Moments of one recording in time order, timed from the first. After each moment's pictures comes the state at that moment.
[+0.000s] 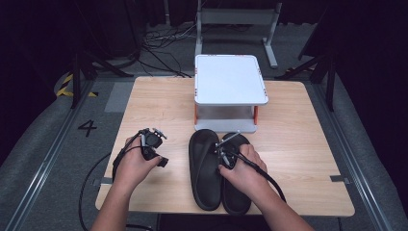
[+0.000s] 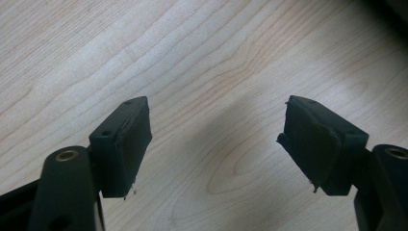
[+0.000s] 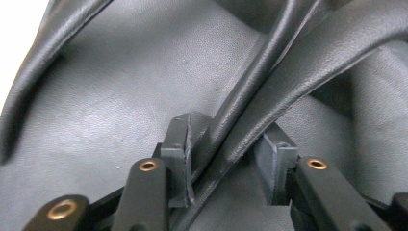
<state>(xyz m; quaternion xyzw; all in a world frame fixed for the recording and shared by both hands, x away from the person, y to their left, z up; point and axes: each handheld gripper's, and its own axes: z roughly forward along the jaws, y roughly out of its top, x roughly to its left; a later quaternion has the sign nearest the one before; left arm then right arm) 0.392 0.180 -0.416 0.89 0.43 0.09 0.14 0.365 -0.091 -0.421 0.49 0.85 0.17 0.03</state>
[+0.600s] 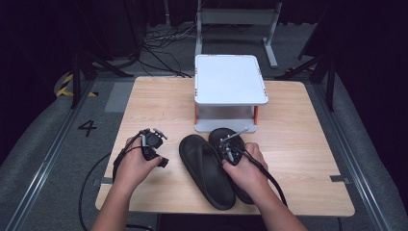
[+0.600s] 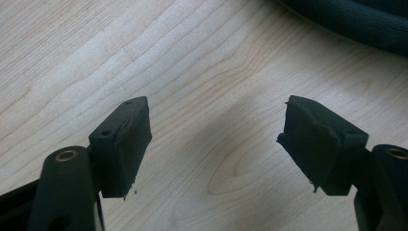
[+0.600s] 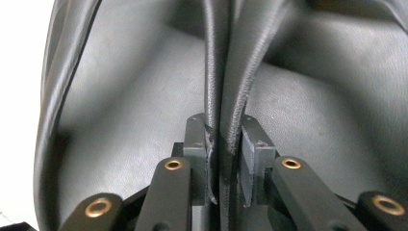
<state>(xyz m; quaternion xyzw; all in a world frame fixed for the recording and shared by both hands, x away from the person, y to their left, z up) 0.392 0.180 -0.417 0.89 0.43 0.09 0.14 0.371 -0.103 -0.413 0.52 0.83 0.21 0.03</state>
